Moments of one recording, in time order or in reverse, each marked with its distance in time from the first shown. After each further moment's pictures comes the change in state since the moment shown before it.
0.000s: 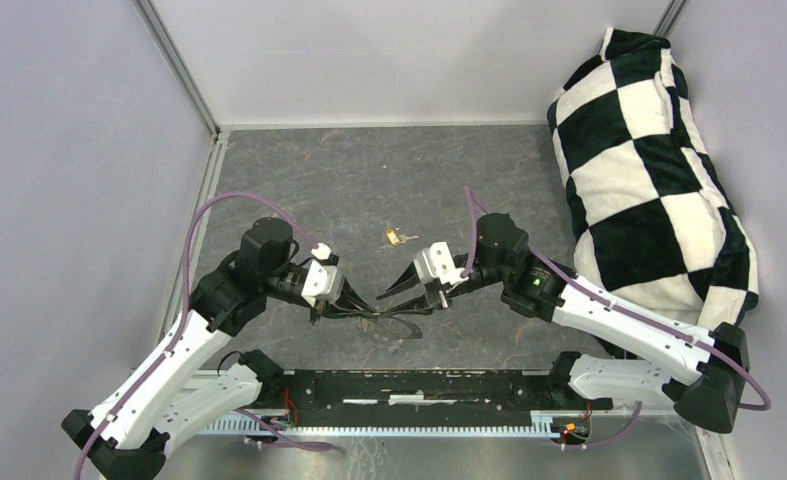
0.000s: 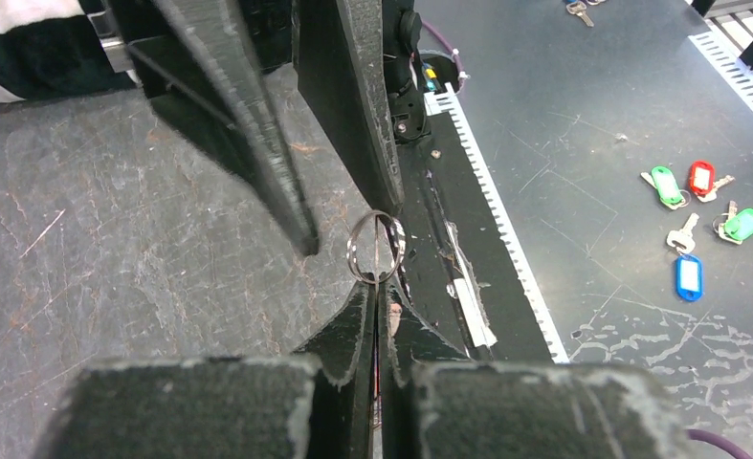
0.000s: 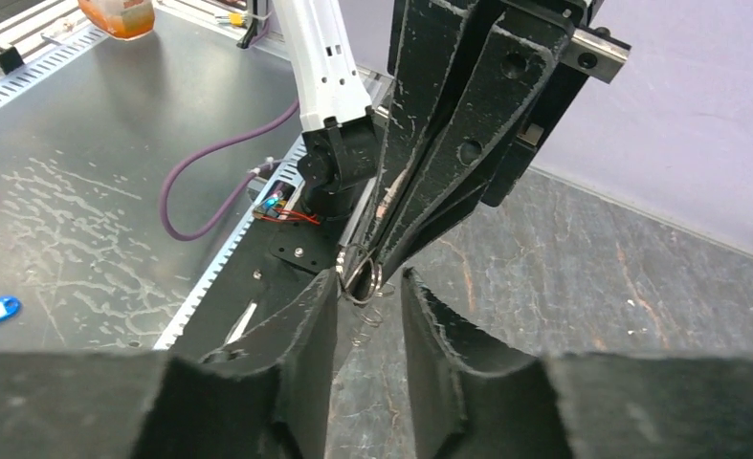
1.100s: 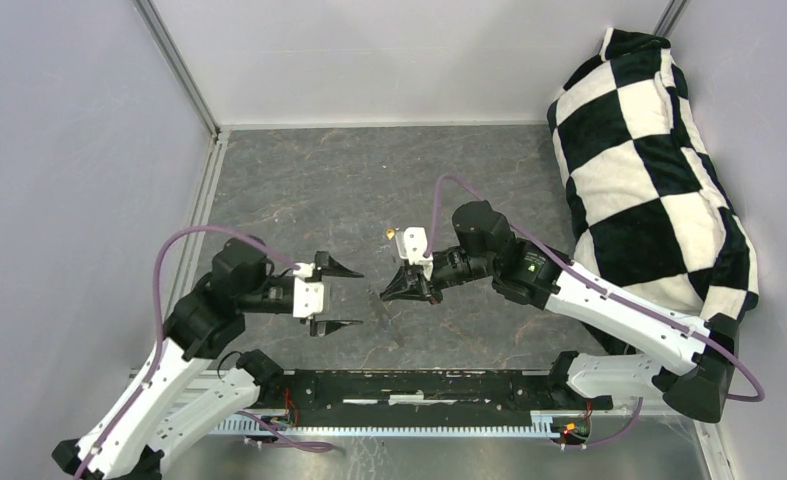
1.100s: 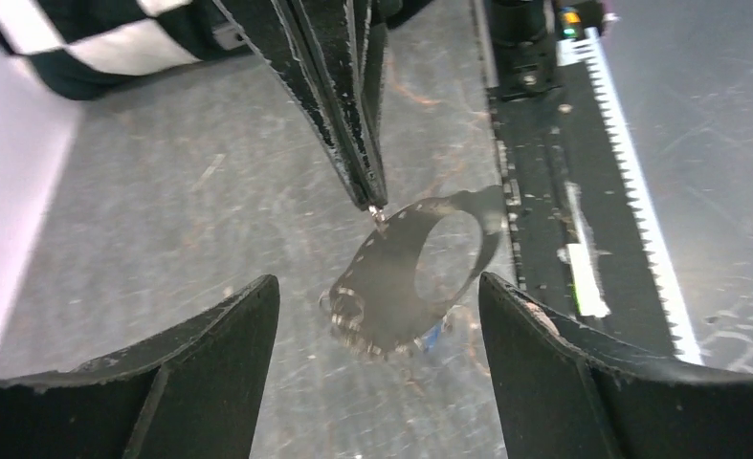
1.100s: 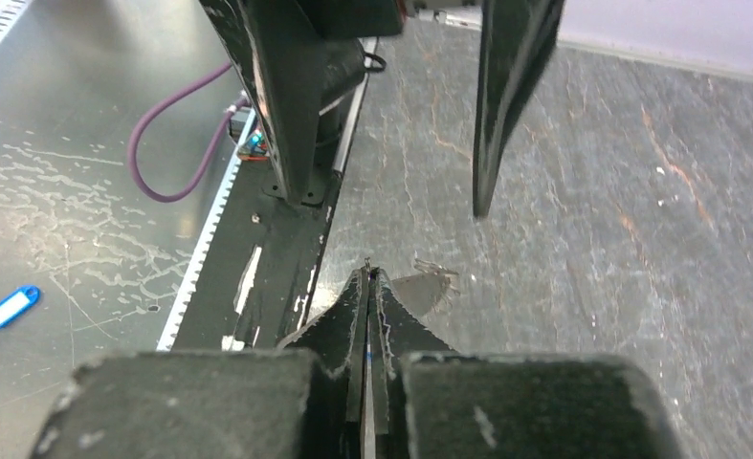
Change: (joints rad) left arm 0.000 -0.122 -0.012 -0.037 -0.239 0.088; right arm 0.010 0.077 0.156 -0.316 0.148 -0.009
